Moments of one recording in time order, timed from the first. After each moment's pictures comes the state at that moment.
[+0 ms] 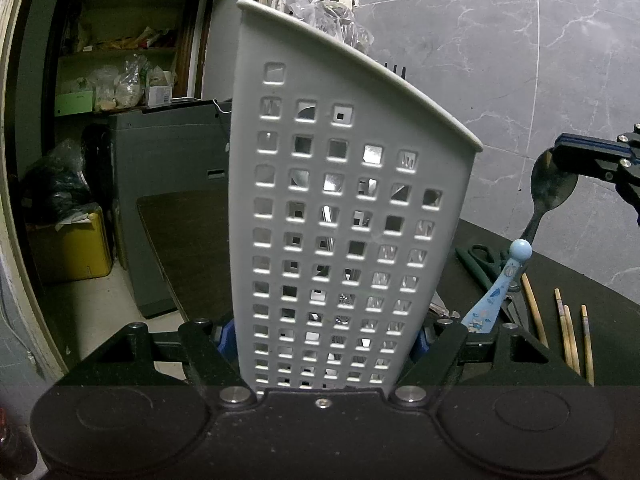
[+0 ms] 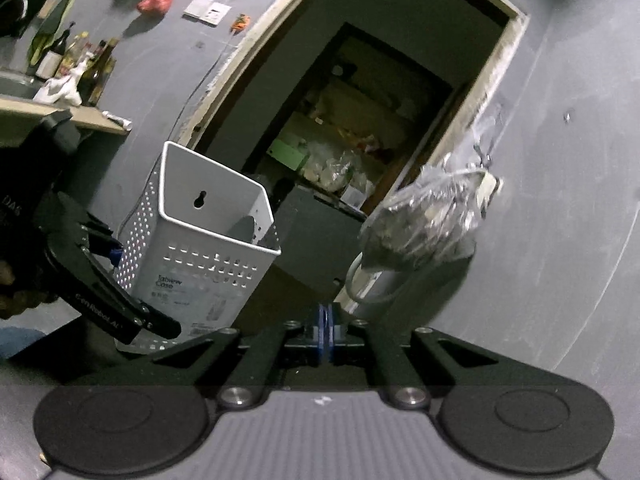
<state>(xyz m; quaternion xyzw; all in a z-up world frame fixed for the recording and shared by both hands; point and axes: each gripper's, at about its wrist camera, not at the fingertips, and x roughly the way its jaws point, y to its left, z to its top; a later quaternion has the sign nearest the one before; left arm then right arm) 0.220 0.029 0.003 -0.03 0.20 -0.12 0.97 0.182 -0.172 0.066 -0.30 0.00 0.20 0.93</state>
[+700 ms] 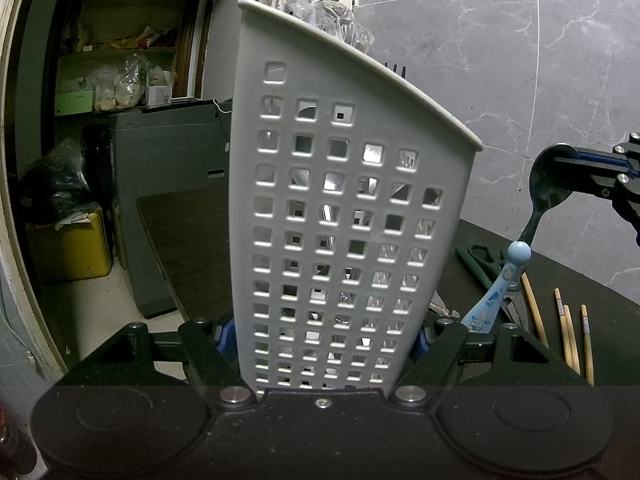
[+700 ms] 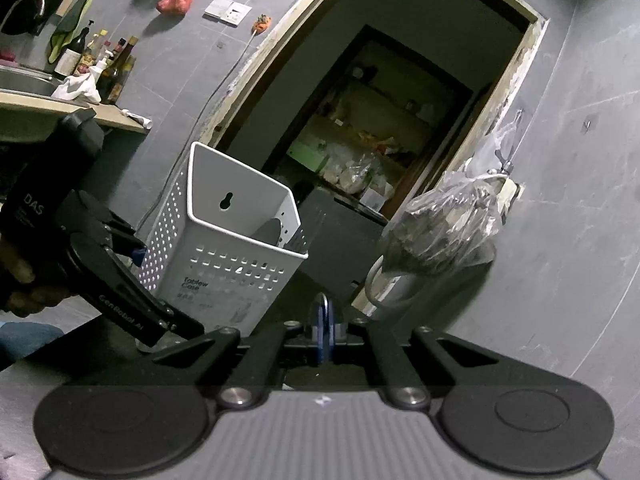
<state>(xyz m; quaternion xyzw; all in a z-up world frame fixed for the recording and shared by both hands) 0.220 0.029 0.003 -0.03 0.20 -0.12 0.97 0.186 -0.170 0.061 -0.29 0.01 0.23 0.93</state>
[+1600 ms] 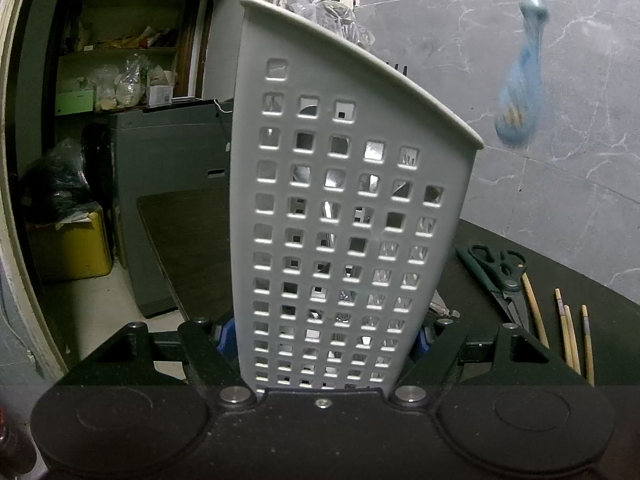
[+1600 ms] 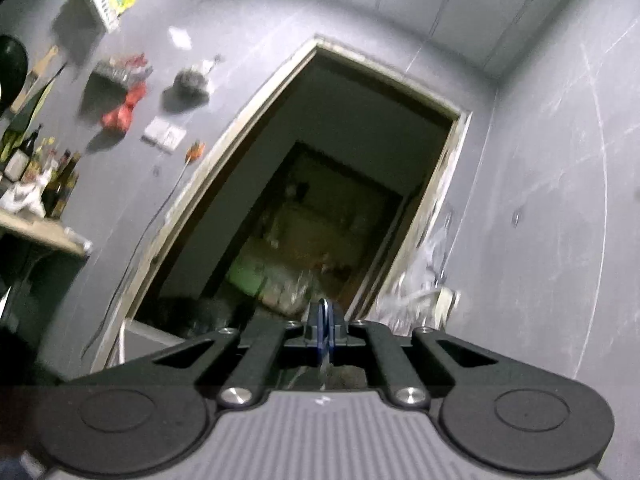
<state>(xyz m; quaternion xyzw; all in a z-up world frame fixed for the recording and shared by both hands) 0.220 0.028 0.000 -0.03 0.20 -0.12 0.97 0.173 -0.163 0.129 -0.19 -0.20 0.20 0.94</state>
